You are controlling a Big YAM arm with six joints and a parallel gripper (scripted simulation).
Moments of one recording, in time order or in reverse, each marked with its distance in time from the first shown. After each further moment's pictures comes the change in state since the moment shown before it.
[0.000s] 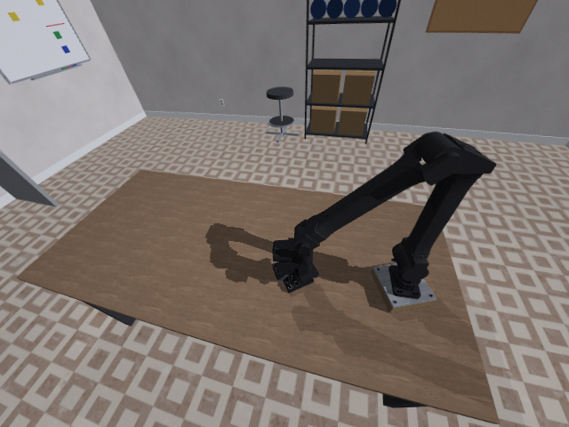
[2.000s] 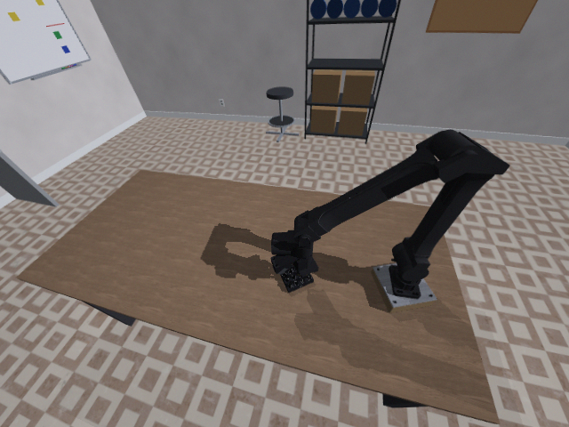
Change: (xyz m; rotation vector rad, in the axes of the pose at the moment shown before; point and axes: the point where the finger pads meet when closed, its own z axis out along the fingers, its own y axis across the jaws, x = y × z) arm -0.002 -0.004 -0.036 0.013 -0.012 0.009
